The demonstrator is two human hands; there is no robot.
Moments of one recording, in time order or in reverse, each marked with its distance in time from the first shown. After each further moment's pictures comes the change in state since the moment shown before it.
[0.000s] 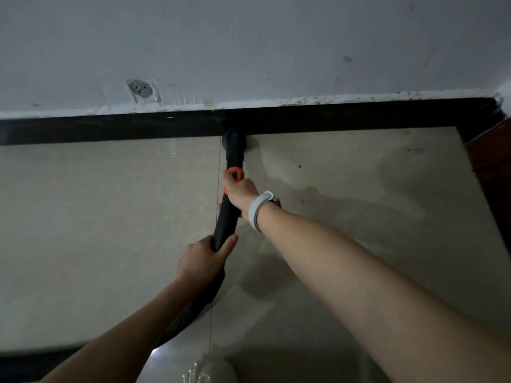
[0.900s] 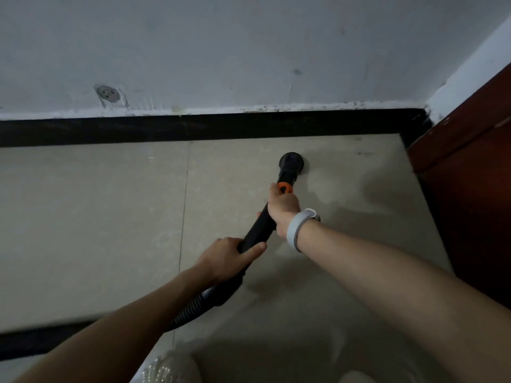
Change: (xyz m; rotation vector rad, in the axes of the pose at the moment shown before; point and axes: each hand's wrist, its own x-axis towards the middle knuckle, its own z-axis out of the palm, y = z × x) left_hand -0.032 0.088 0.033 0.026 -0.359 0.229; right_hand -0.026 0.039 -0.131 -0.043 0.384 0.025
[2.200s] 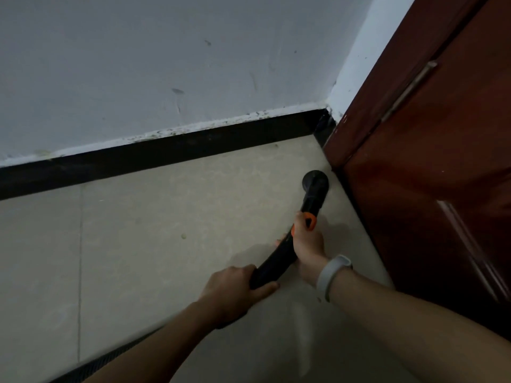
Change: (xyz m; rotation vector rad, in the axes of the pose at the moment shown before) left_hand 0.063 0.115 0.090 0.451 -0.155 0.326; right_hand 0.041 0.058 -0.176 0.605 0.275 0.128
